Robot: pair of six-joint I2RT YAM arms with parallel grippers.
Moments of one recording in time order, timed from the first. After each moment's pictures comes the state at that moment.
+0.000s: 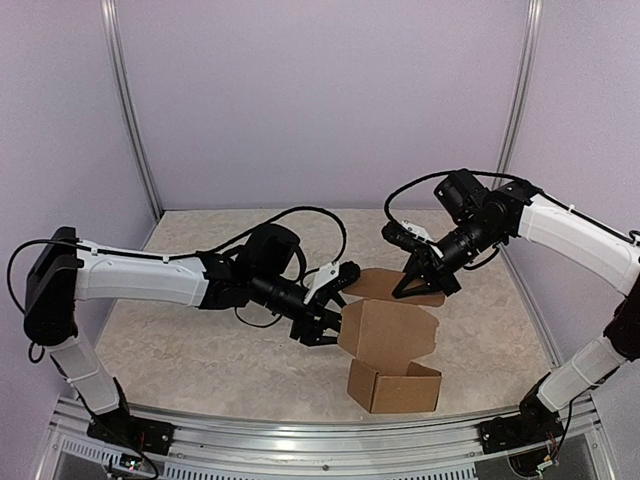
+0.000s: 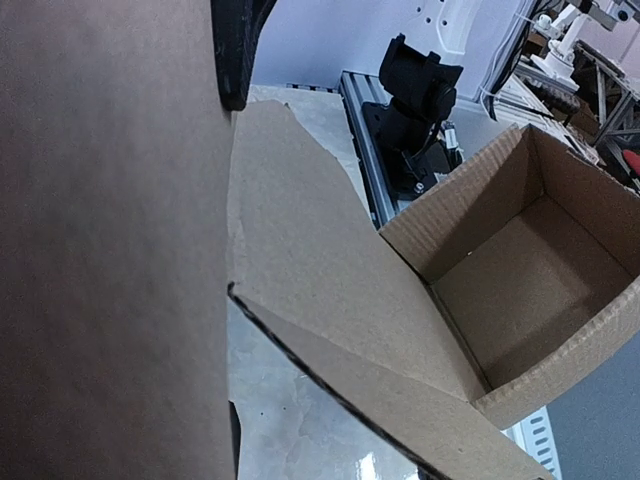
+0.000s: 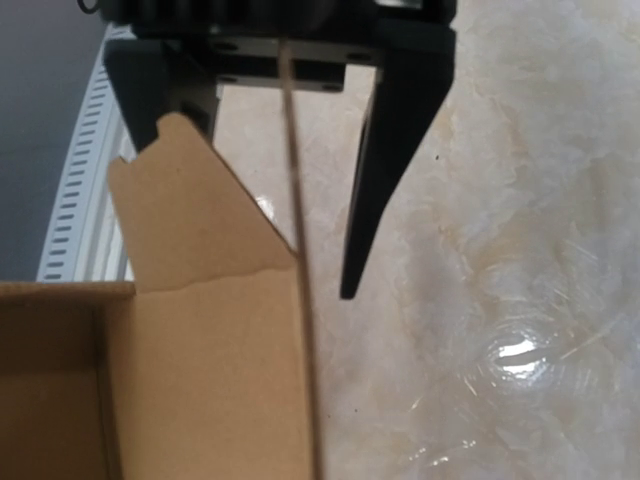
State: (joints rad) left arm -0.96 1.71 1.13 -0.01 0.69 0.21; right arm 0.59 1.46 1.34 -1.00 -0.79 -0.76
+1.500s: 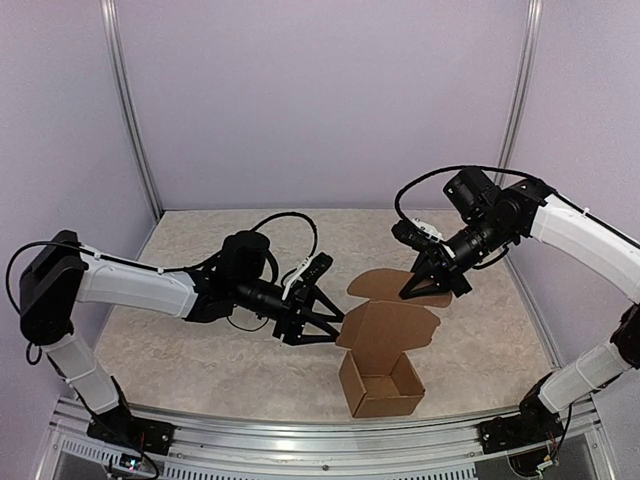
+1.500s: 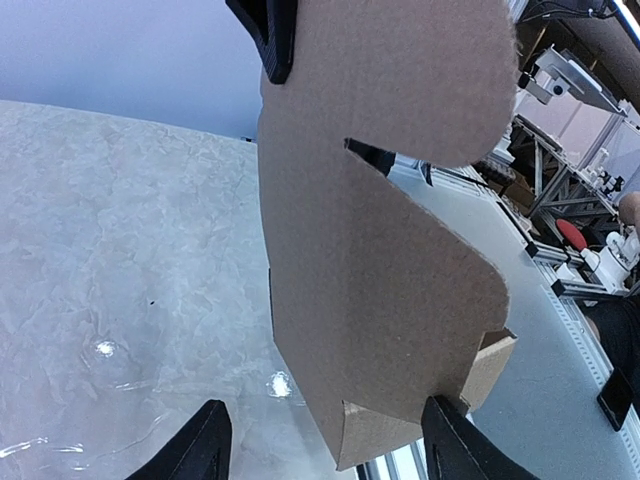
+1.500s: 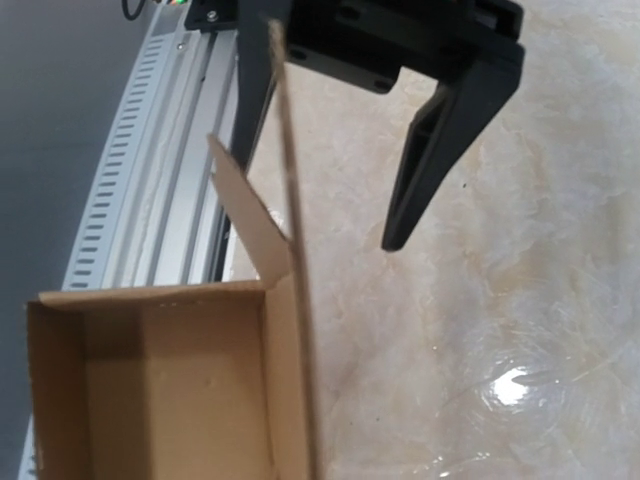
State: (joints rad) left arm -0.88 1.67 0.91 0.39 0.93 -0.06; right arm 0.59 1.40 1.34 -1.05 -0.83 -0.82
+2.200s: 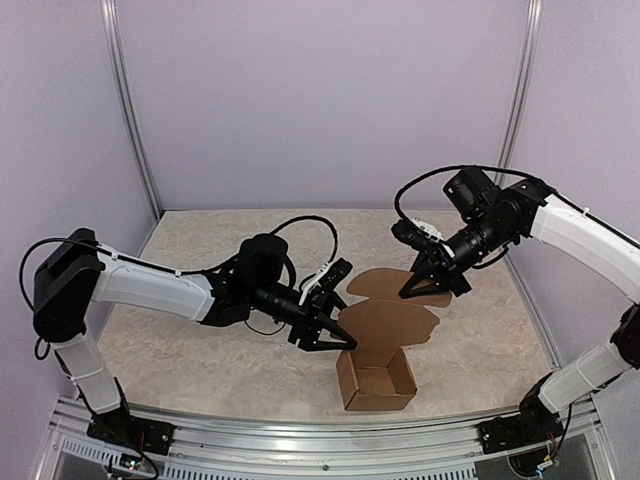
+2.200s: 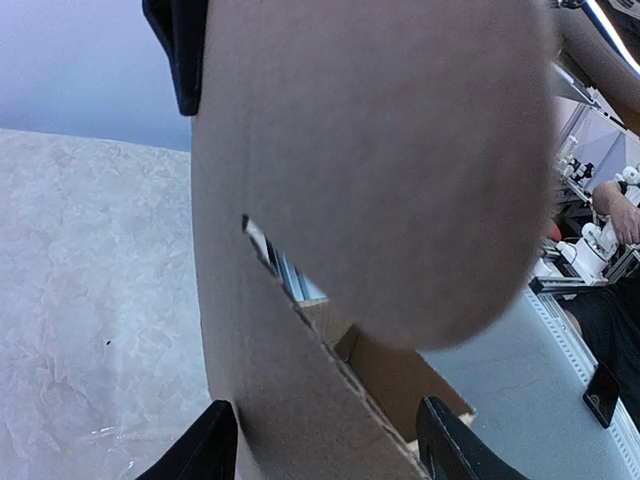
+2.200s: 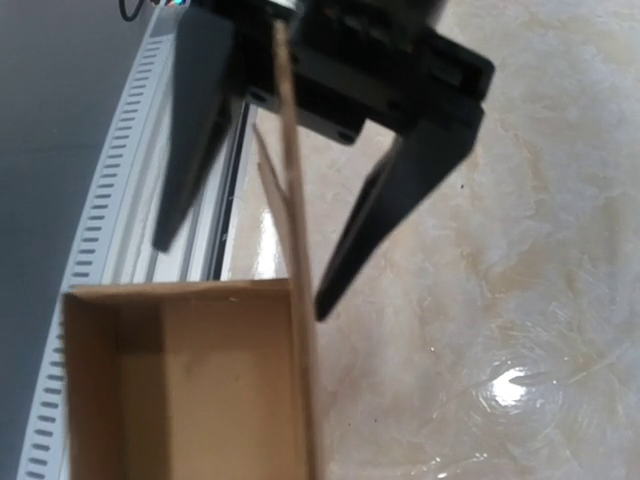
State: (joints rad) left arm -0.94 1.75 0.99 0.45 0.98 -0.10; right arm 0.59 1.40 1.34 -1.05 -0.83 -0.81
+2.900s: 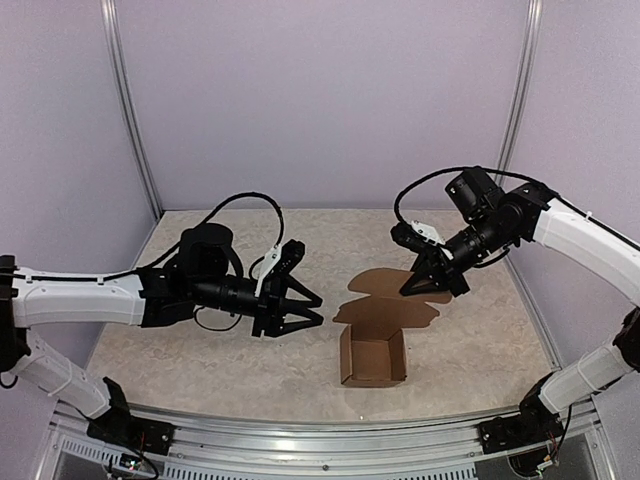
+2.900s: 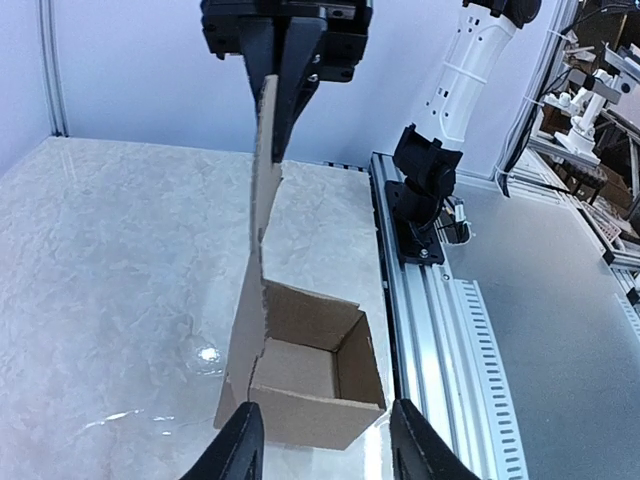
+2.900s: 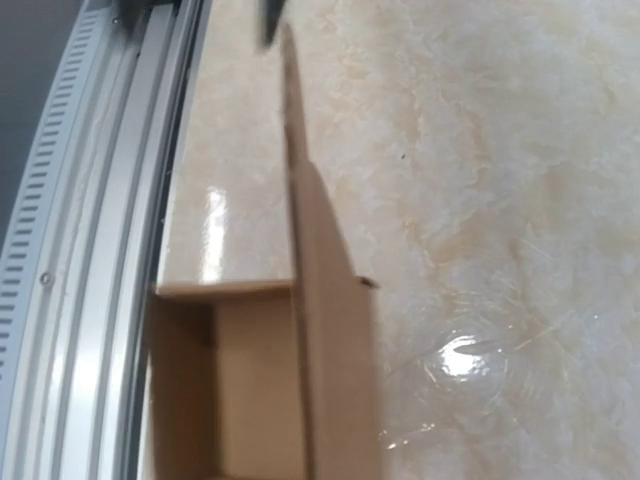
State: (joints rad) left arm -0.93 1.36 0.82 0.22 0.62 0.04; right arm 0.59 1.38 1.31 -0.98 -0.73 -0.80
